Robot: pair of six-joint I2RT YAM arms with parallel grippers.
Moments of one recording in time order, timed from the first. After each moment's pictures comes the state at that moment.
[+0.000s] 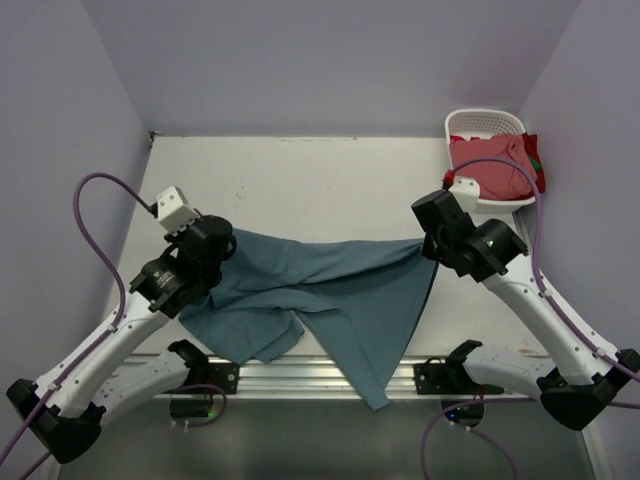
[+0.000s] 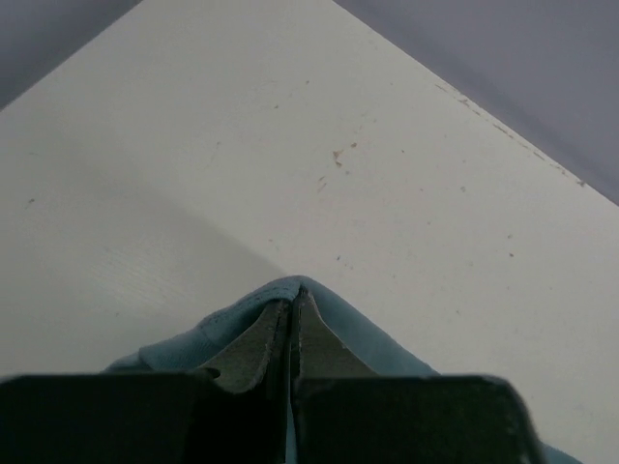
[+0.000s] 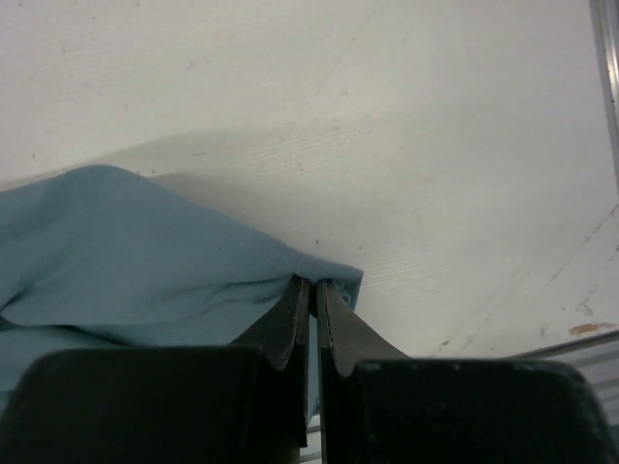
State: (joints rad) left arm -0.65 0.85 0.94 -0.71 -0.92 -0.90; right arm 0.64 1.10 1.29 -1.18 0.60 0.71
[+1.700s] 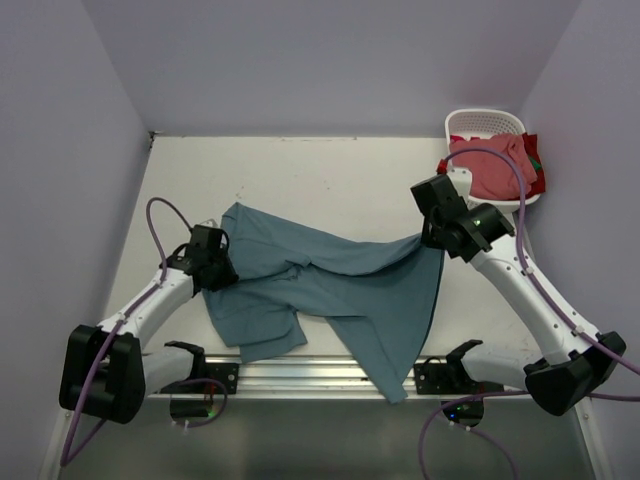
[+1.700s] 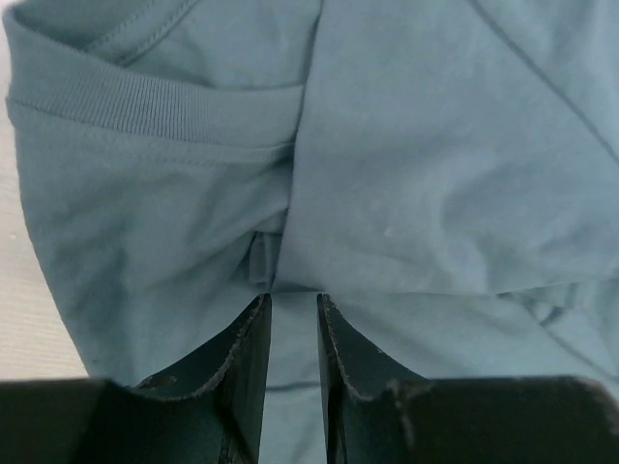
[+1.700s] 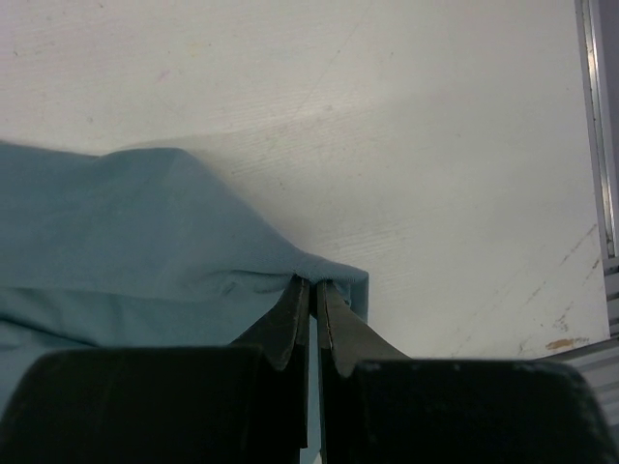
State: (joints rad) left arm -0.21 1.14 0.59 -0.49 -0.05 -0.60; right arm 0.52 1.20 1.30 -1.11 0.55 0.58
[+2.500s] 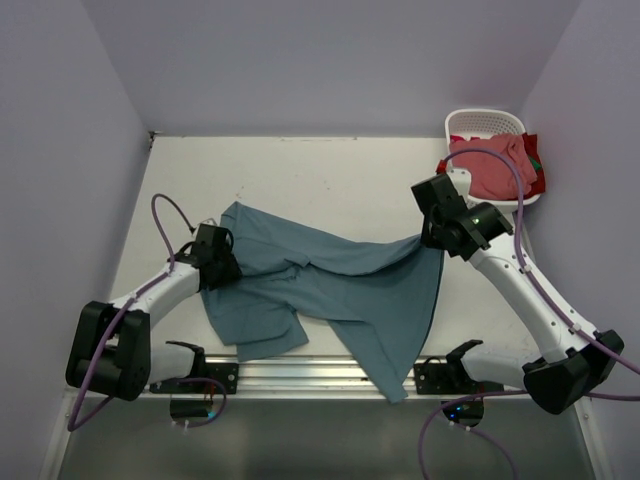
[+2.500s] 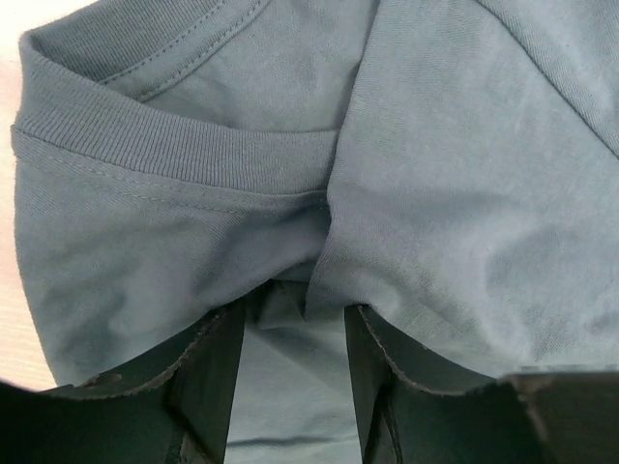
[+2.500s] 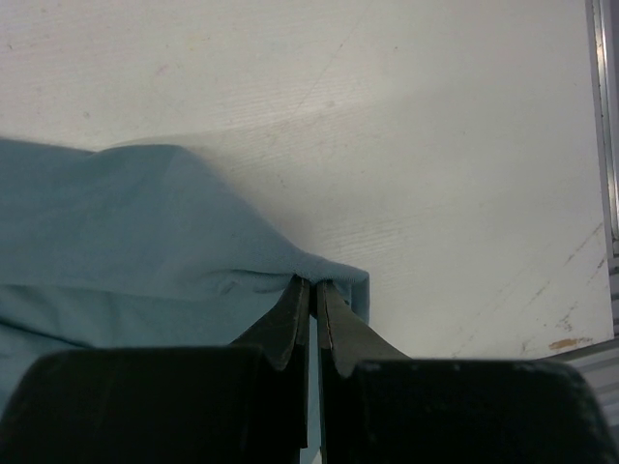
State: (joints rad) left arm -0.21 1.27 0.56 -0.36 -0.14 -0.62; right arm 0.50 1.21 1.29 -1.10 0.53 0.57
